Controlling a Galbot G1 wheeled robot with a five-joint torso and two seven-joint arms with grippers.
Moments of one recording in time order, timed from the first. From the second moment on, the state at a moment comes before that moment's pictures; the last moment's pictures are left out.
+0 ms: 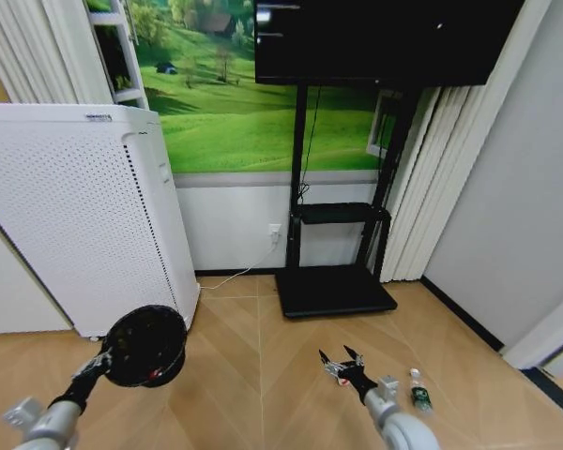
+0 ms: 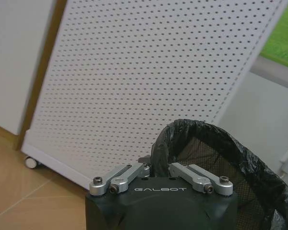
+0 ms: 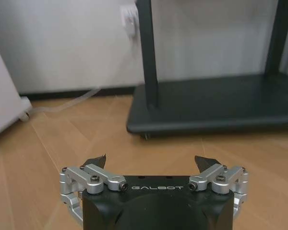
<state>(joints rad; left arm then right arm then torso) 1.75 -1.15 -1.08 -1.86 -1.02 0.12 0.11 -1.44 1.19 0.43 1.67 0.43 -0.16 -0.04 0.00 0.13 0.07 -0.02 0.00</state>
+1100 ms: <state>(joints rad) 1.89 -1.25 -1.05 -2.00 -1.00 0.12 0.14 -1.06 1.27 0.30 0.98 0.20 -0.15 0.03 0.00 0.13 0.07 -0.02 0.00</state>
